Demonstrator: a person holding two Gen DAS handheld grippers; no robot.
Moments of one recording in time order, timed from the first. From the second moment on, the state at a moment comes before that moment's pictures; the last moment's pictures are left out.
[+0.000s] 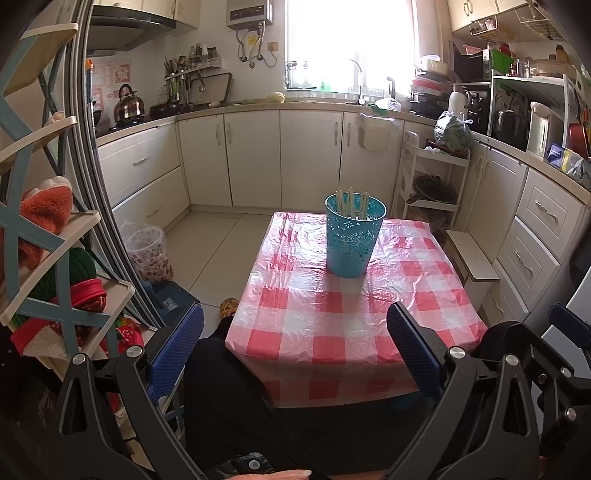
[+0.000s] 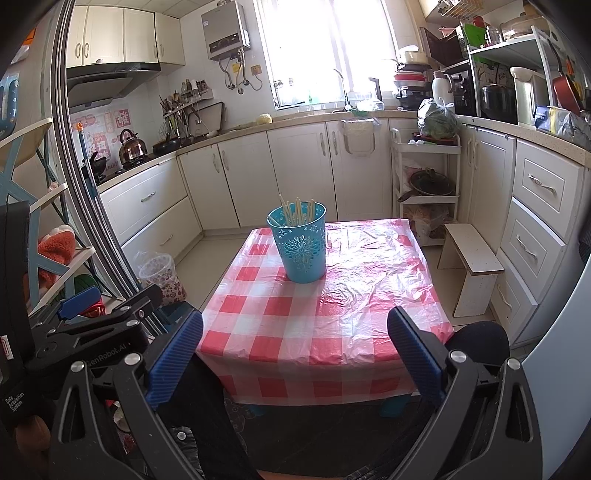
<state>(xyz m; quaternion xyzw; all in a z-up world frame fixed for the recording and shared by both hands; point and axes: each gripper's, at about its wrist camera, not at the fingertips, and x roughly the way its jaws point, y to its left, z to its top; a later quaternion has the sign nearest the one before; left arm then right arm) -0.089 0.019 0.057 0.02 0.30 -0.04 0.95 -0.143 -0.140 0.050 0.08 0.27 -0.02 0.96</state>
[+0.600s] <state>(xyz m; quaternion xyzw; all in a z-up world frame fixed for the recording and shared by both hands) -0.089 0.019 0.053 0.02 0.30 -0.04 0.95 -0.144 -0.138 0.047 0.08 0.27 -0.02 0.96</state>
